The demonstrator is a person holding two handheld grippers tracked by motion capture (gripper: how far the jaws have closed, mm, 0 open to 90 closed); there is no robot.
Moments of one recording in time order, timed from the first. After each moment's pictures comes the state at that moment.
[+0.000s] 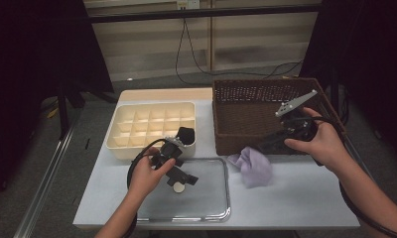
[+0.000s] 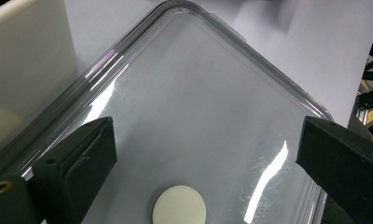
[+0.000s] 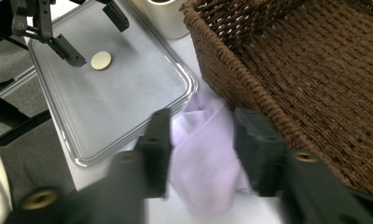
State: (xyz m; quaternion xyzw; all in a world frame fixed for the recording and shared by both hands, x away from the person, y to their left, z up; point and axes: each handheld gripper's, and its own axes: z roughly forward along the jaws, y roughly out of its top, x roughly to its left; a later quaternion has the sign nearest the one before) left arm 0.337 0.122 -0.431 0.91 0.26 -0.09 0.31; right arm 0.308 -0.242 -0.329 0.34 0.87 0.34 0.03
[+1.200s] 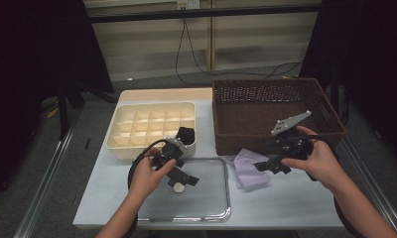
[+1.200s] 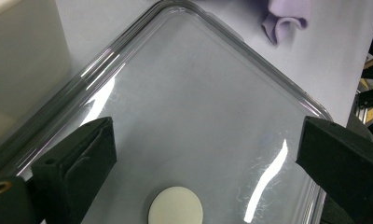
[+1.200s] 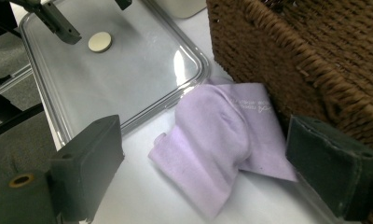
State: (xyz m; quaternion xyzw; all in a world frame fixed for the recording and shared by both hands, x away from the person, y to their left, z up) left arm 0.335 0.120 -0.431 0.91 0.25 -0.09 0.31; right arm 0.288 -0.235 -0.369 0.34 0.87 0.35 0.04
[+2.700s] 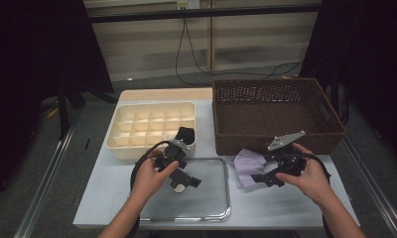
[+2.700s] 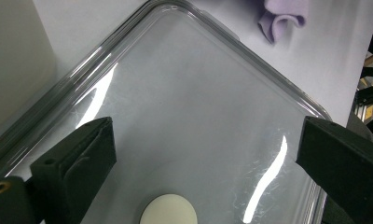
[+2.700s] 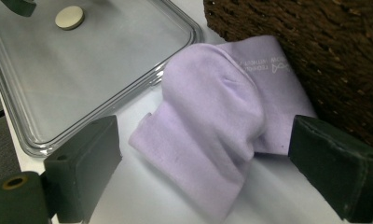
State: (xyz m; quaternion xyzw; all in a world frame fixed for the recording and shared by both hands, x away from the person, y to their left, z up) left arm 0.331 0.113 -0.436 0.91 0.26 -0.10 0.31; right arm 0.275 -0.232 -0.423 0.37 0.86 0.35 0.05
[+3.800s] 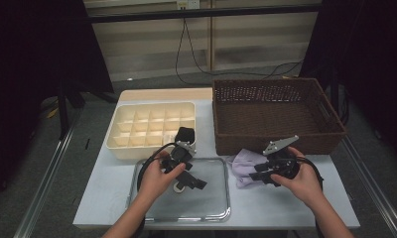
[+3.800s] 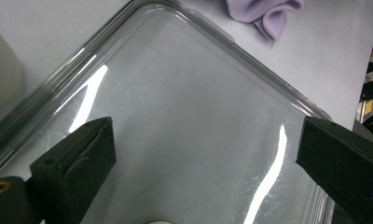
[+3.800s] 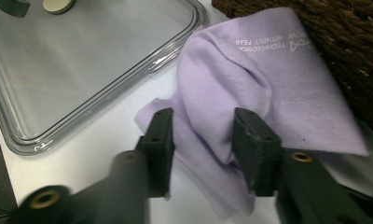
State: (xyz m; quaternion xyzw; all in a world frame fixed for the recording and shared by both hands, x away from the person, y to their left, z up) left arm 0.331 0.097 -0.445 0.91 0.24 -0.10 0.31; right arm 0.275 -0.225 -0.441 0.38 0.86 0.34 0.04
